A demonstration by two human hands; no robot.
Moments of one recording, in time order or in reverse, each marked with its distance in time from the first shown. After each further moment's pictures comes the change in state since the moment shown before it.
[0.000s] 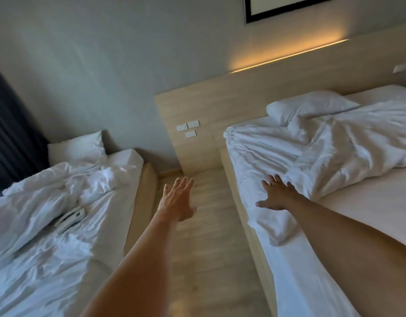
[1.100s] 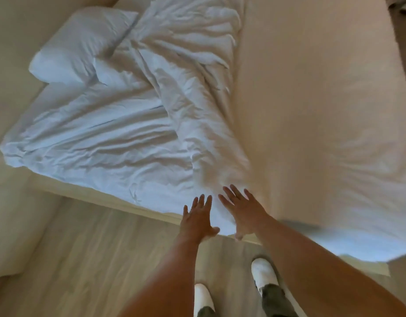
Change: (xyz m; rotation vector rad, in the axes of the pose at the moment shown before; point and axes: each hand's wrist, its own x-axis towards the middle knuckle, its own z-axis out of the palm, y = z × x) left_hand 0.417 0.121 0.318 0.106 -0.585 1.082; right_hand 0.276 0.016 0.234 0.210 -0.134 0.702
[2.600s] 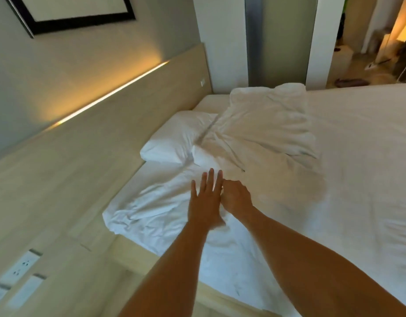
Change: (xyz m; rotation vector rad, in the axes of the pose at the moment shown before) left_hand -0.026 -0.314 -0.325 0.309 0.665 0.055; right_hand 0.199 -0.297 -0.378 0.542 0.664 0.292
